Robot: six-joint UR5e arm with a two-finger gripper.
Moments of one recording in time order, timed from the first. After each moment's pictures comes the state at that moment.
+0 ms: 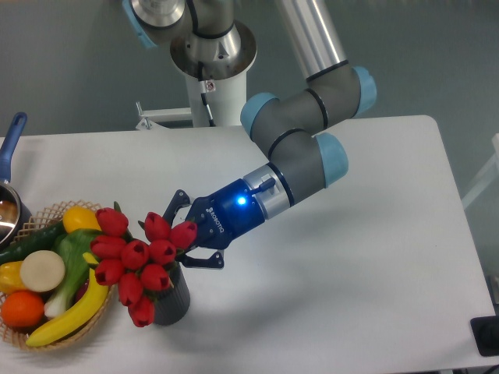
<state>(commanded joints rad) 2.51 -2.02 -1.75 -0.82 0.09 1.22</state>
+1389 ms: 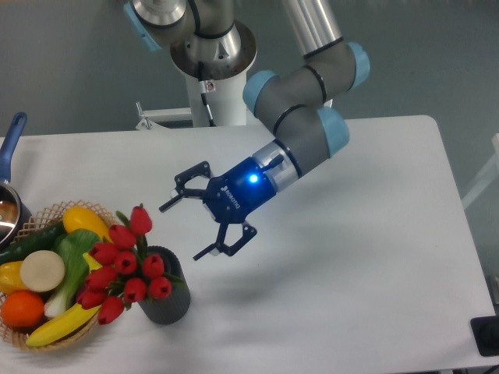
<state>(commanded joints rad) 2.66 -1.85 -1.88 -0.82 0.27 1.14</state>
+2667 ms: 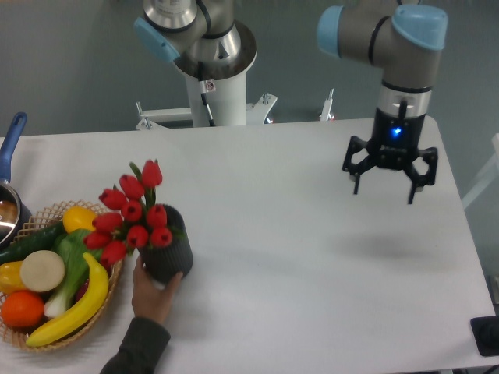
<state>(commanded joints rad) 2.93 -1.80 -1.80 -0.83 1.35 1.29</state>
